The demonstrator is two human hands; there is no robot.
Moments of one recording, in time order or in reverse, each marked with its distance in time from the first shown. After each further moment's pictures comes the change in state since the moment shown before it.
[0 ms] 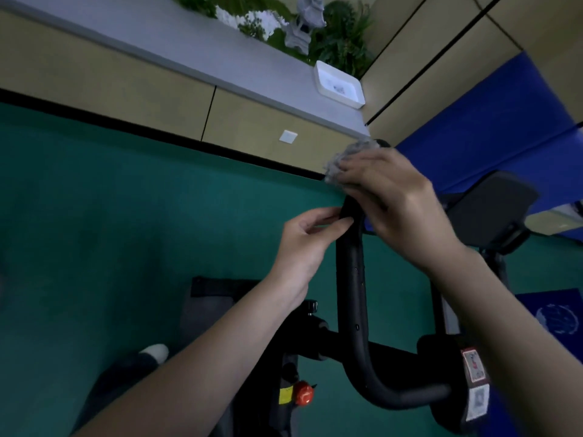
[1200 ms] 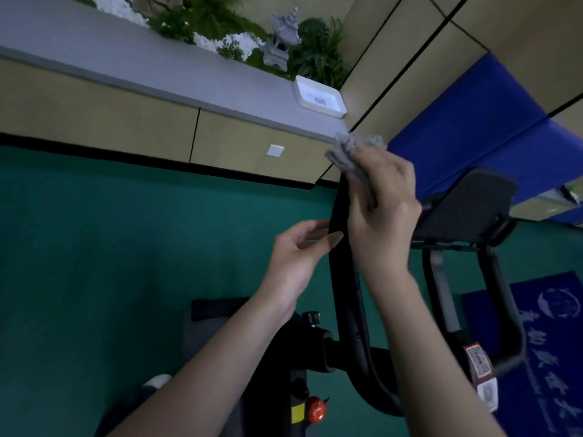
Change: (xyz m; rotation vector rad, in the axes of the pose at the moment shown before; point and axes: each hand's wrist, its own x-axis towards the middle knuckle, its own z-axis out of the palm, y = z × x) left_hand -0.003 0.008 -0.005 0.134 -0.056 -0.006; right_hand 0.001 -0.033 0.032 -0.006 0.597 0.469
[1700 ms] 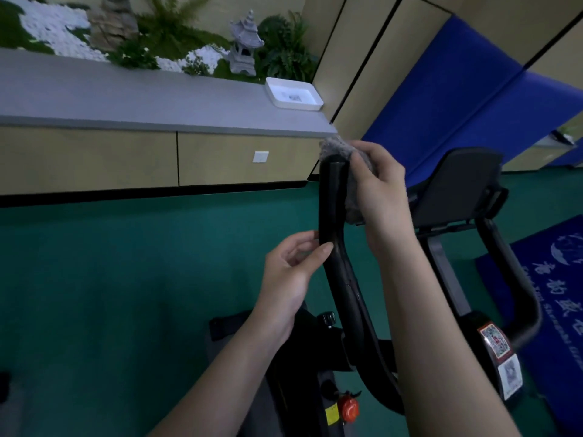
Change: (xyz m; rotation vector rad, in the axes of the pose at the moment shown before) left_hand 0.008 -0.002 -0.007 0.073 -0.046 0.009; right_hand 0.036 0.018 0.003 0.366 -0.079 0.811
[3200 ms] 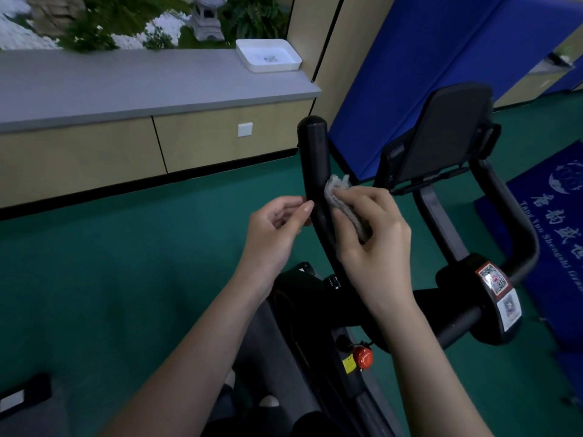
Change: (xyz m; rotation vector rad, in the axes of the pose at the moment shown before) left_hand 0.016 0.014 -0.016 0.305 -0.119 0.073; right_hand -0.098 0.030 -0.017 -0.332 0.098 -0.187
